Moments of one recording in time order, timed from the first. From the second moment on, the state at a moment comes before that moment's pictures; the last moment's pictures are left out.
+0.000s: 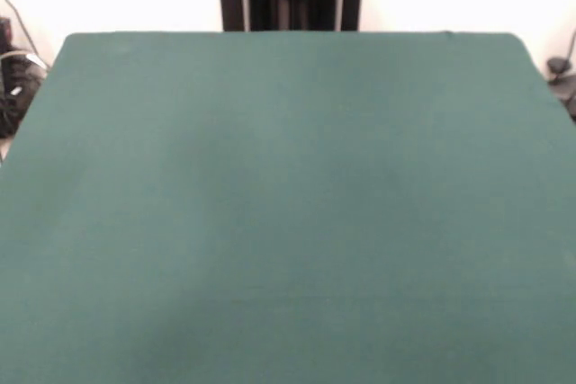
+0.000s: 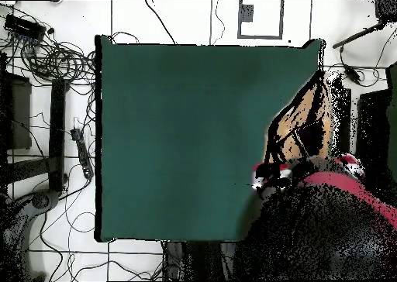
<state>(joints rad) -0.90 -1.56 0.77 1.73 -0.28 1.18 1.45</state>
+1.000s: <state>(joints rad) -0.72 -1.55 0.60 1.91 -0.29 0.91 1.45</state>
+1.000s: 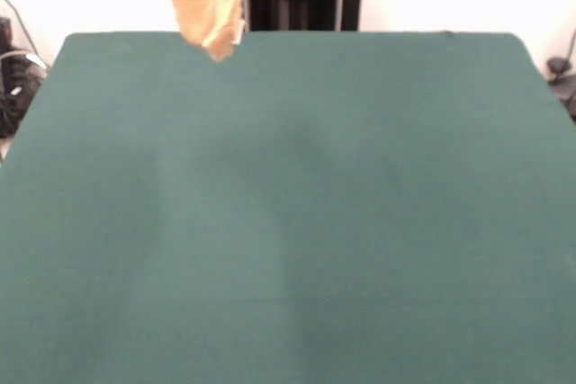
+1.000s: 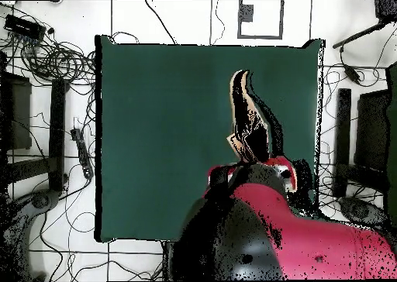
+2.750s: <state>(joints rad) -0.66 -1.46 0.54 1.81 -0.36 0.92 1.45</state>
